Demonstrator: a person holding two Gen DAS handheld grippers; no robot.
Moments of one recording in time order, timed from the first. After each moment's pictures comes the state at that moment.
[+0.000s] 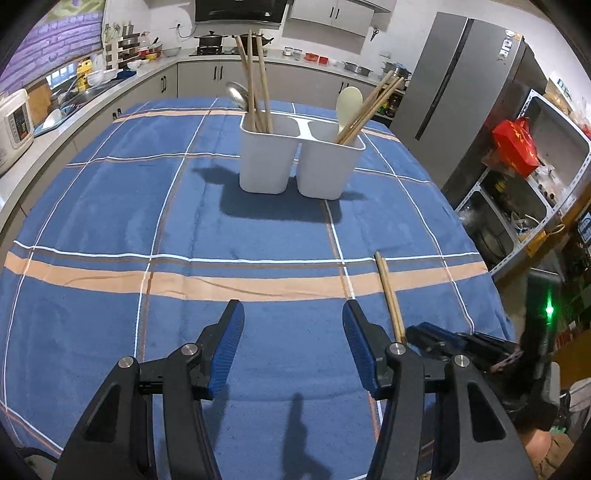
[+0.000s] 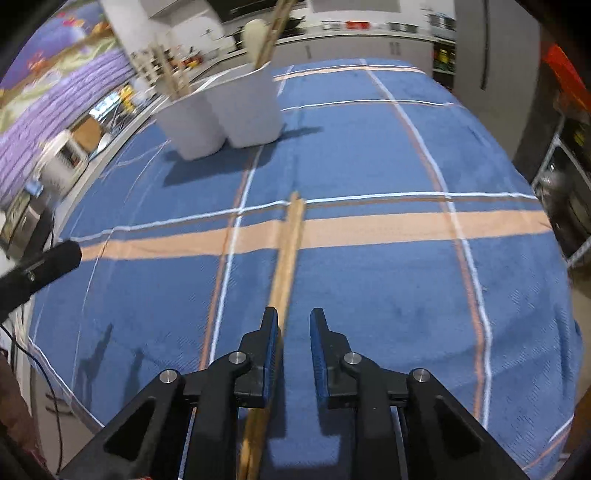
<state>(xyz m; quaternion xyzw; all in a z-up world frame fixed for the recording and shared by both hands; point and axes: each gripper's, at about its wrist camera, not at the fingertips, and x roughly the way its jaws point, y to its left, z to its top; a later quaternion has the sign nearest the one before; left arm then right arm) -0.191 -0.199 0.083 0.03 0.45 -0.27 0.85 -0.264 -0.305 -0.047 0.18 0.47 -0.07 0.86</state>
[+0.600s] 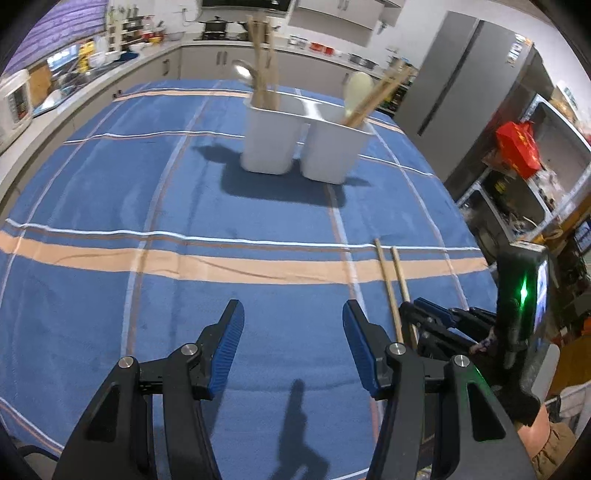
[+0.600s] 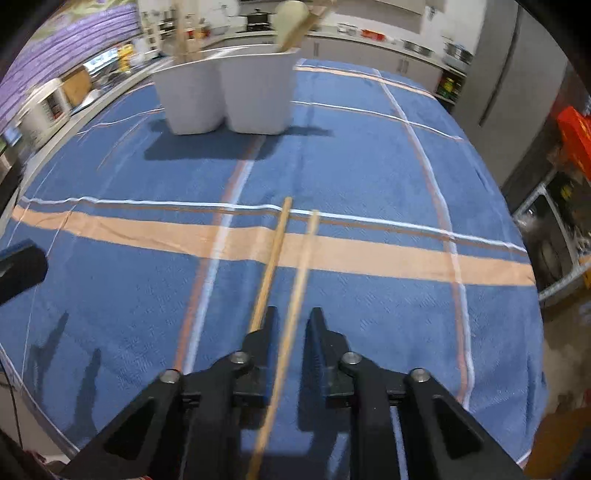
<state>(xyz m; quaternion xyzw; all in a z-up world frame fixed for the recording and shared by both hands) -0.189 -0.201 0.068 0.01 0.48 -0.28 0.83 -0.248 -0.310 -0.051 0.09 0.50 -0.13 0.85</state>
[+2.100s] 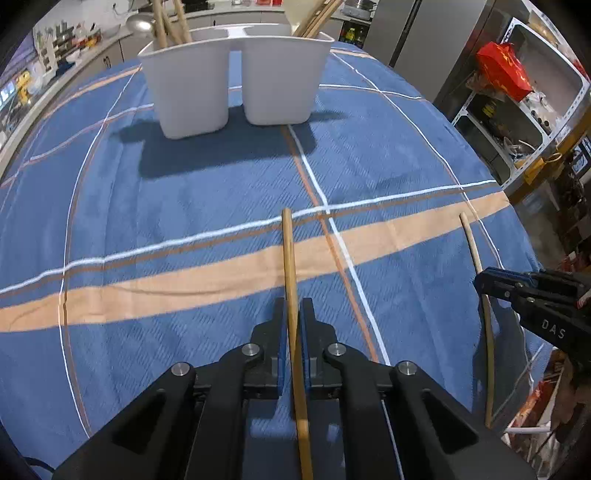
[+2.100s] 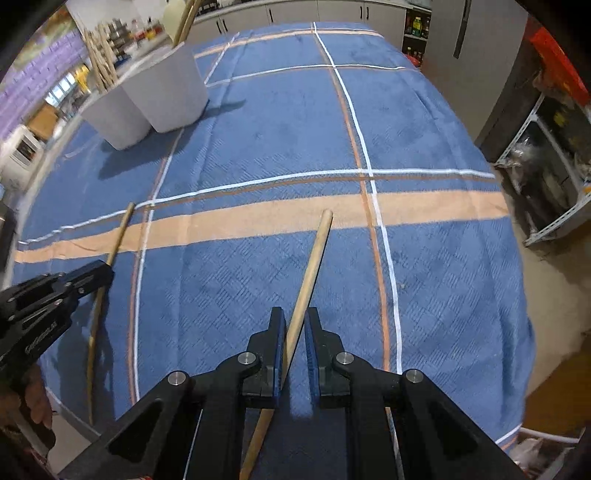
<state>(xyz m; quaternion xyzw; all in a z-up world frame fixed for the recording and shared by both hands) -0.152 -0.267 0.009 0.13 0.52 -0.32 0.78 -0.252 -0.360 -0.050 0.17 0.56 -0.14 0.80</state>
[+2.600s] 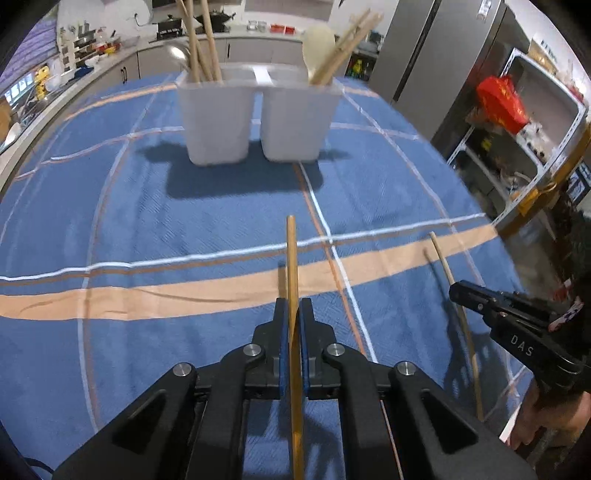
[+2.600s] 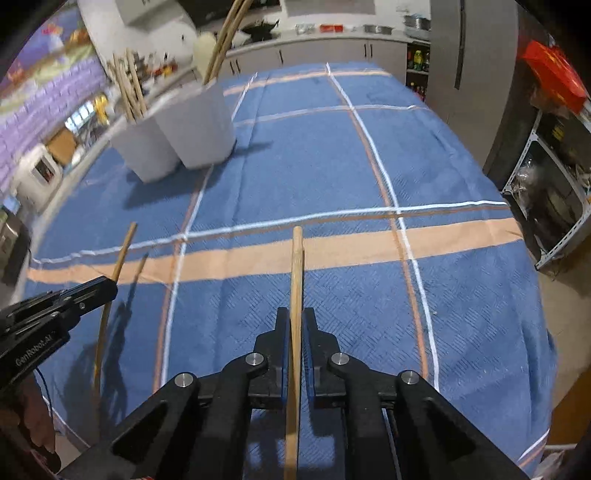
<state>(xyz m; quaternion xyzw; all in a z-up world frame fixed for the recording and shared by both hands) -0.161 -0.239 0.041 0.07 0.48 -0.32 0.82 -0.274 -0.345 -0.035 0.21 0.44 -0.12 0.86</state>
